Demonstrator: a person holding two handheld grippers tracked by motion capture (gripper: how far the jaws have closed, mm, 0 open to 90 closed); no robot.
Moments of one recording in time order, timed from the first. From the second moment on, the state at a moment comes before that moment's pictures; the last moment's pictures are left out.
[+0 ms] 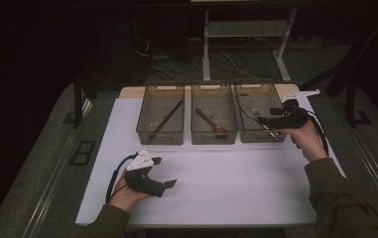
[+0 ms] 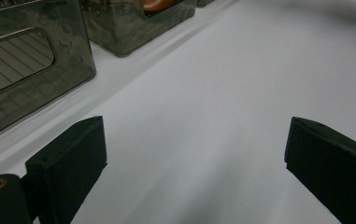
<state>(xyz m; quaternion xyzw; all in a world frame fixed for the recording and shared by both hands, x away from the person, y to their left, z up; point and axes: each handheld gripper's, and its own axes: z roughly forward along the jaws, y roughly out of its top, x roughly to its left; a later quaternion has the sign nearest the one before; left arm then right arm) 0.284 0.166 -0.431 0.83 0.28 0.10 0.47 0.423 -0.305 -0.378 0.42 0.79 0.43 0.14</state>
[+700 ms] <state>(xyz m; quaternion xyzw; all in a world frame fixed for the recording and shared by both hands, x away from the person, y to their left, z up) 0.283 0.165 -0.431 0.83 0.28 0.10 0.47 0.362 -0.293 -0.386 0.37 0.79 0.47 0.15</state>
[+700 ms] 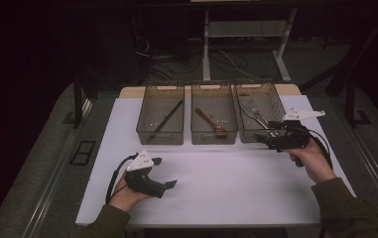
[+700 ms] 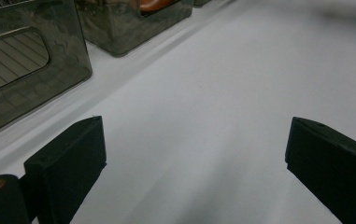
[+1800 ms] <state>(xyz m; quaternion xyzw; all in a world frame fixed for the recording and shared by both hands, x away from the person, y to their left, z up) 0.279 0.165 -0.431 0.82 0.28 0.10 0.48 0.282 -0.302 -0.427 0.36 0.78 0.50 0.14</state>
